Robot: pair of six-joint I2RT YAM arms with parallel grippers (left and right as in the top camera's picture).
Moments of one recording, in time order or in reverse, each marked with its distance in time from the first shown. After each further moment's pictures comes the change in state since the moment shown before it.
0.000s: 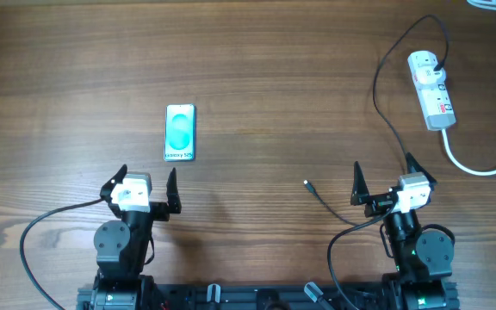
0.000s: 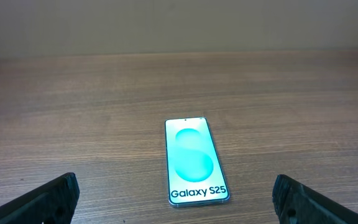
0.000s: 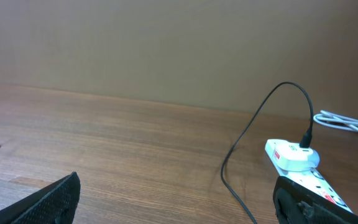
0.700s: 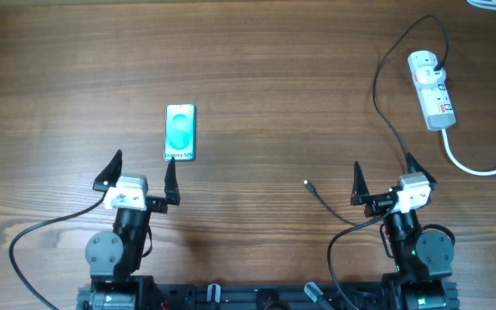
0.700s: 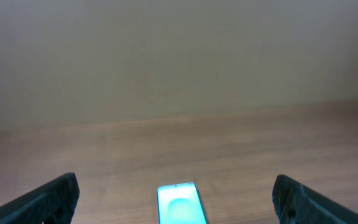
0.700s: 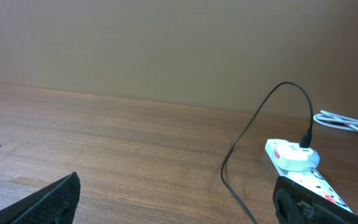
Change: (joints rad) left arm 0.000 0.000 0.027 0.216 0.056 0.013; right arm 0.000 0.000 0.000 0.000 0.000 0.000
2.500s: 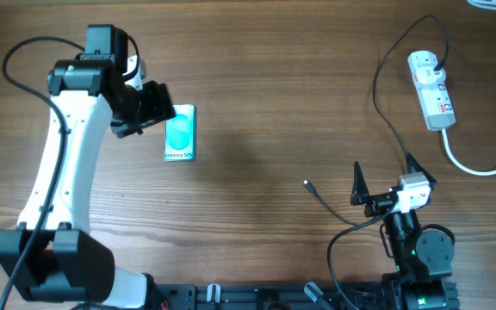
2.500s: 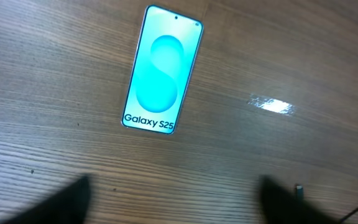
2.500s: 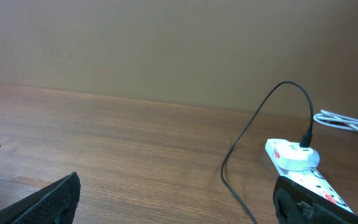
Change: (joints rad) left arm 0.000 1.494 1.487 -1.349 0.070 -0.362; right arm 0.000 0.001 0.000 0.000 0.000 0.000
